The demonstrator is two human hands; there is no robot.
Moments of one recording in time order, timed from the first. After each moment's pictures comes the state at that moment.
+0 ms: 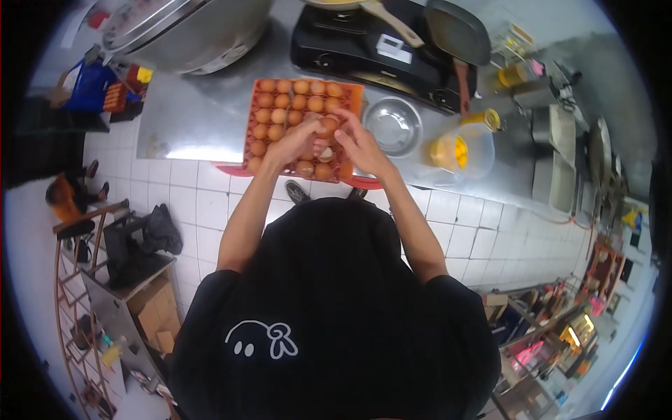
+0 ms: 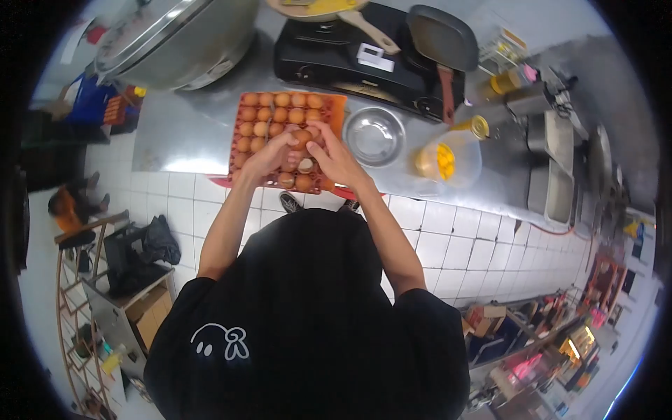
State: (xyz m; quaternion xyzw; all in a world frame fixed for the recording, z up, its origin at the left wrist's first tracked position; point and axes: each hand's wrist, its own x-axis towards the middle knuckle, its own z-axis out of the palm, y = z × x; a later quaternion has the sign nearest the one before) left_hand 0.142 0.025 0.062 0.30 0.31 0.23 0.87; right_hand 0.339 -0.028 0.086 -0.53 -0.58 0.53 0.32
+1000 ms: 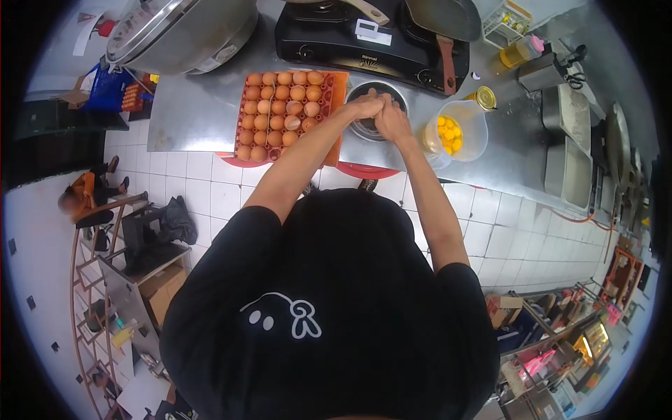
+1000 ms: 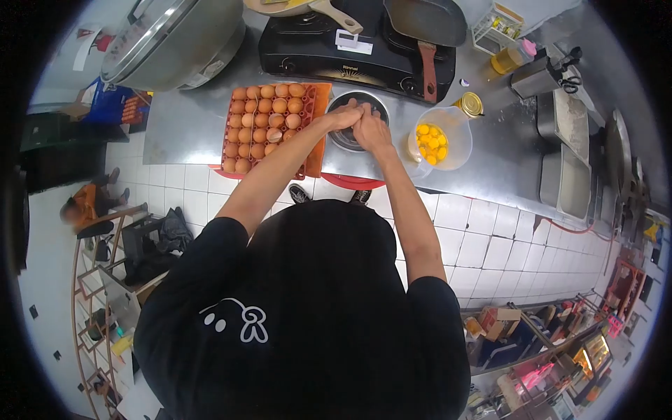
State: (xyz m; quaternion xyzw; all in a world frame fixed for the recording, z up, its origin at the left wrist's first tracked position) left_hand 0.351 0.069 -0.008 0.67 0.51 -0.04 0.55; right_hand 0.472 -0.010 -0.013 -0.71 -0.62 0.27 0.18
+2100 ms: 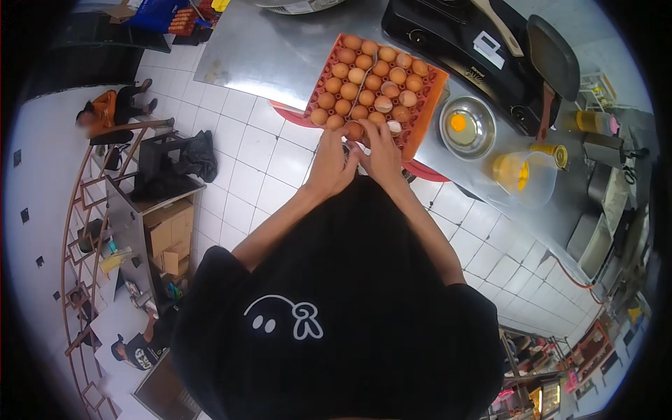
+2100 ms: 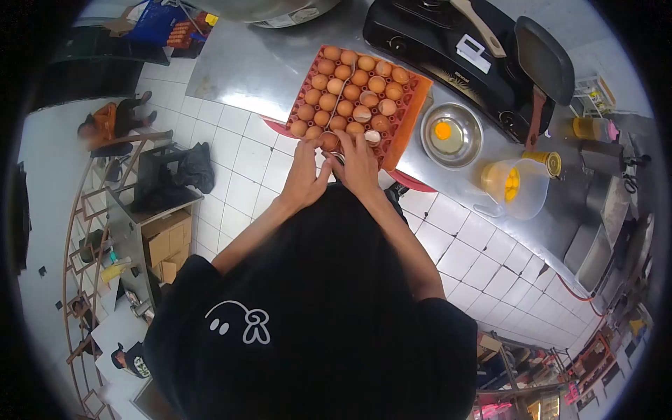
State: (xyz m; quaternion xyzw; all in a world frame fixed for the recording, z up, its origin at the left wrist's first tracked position) left_hand 0.096 -0.123 0.056 0.68 0.60 0.30 0.29; right_hand 0.246 -0.087 0.014 -0.50 -0.71 0.32 0.37
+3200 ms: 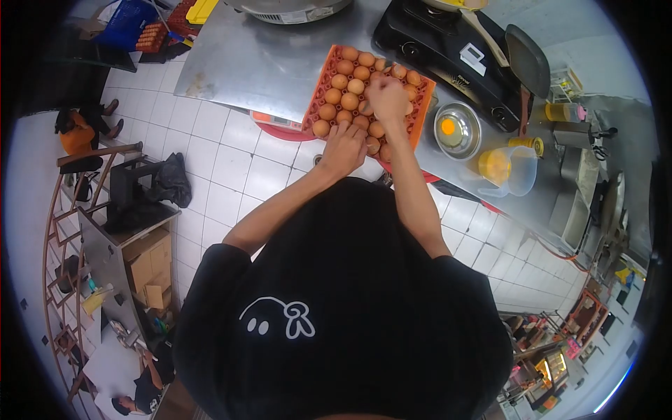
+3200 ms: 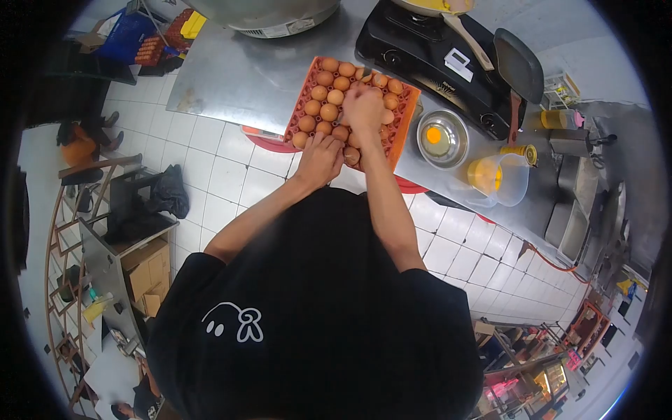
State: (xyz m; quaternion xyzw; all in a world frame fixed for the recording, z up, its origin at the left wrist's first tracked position) left_hand 0.070 -0.070 0.010 0.81 0.51 0.24 0.16; right_hand 0.200 0.051 0.017 -0.73 -0.56 0.24 0.32
